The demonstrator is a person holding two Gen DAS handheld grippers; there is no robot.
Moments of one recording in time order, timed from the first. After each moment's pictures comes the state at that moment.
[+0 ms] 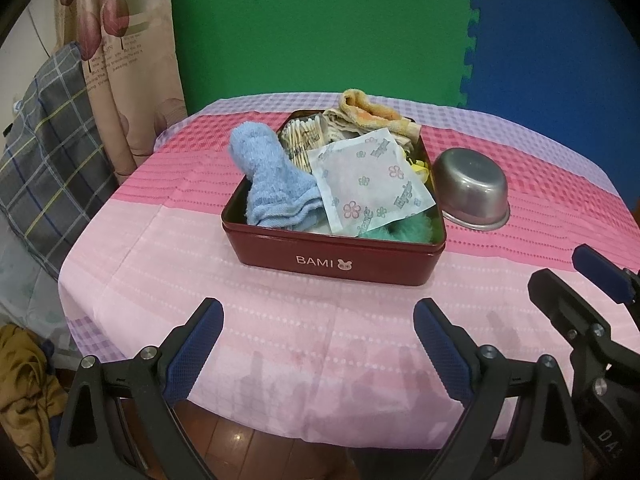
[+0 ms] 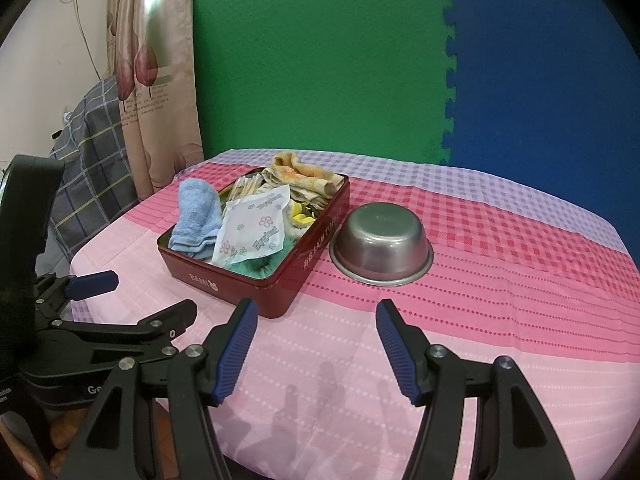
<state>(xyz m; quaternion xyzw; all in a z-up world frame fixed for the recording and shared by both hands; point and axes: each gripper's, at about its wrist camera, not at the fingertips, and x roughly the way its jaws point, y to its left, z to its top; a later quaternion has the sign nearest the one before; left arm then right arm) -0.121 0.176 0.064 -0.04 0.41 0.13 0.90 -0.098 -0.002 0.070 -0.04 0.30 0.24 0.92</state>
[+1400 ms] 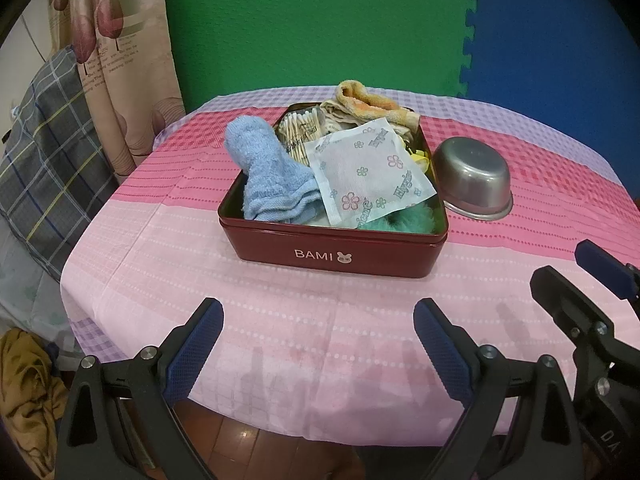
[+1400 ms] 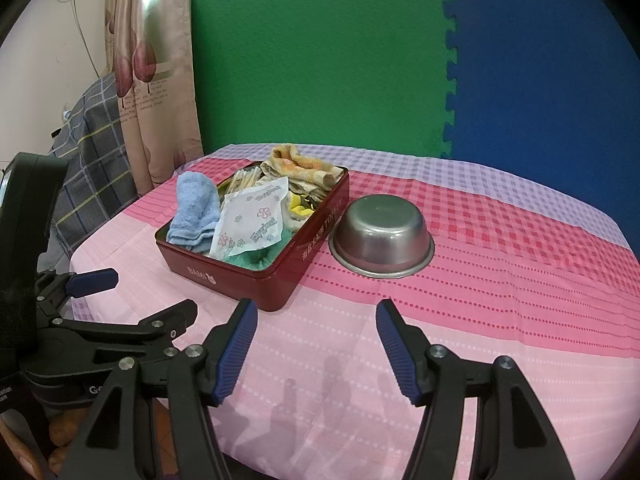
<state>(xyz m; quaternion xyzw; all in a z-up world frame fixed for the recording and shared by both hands) -0.120 0.174 0.060 -0.02 0.42 0.14 0.90 -0.098 -0.006 0.064 -0.04 0.31 0.24 0.92</state>
